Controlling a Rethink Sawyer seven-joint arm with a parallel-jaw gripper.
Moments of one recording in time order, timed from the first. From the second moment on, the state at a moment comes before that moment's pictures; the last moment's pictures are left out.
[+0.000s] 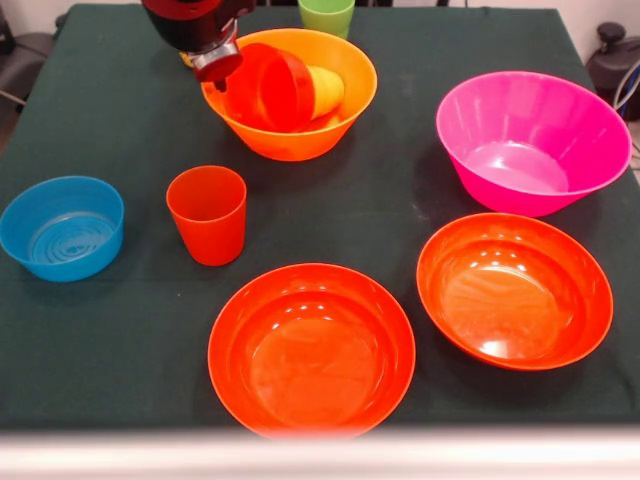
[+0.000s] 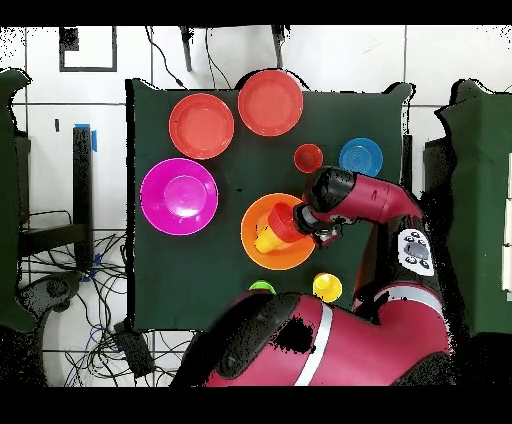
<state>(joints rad) -0.40 -0.33 -0.11 1.34 -0.15 1.06 2.50</state>
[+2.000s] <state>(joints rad) -0.64 -0.48 0.28 1.51 -0.03 1.02 2.47</state>
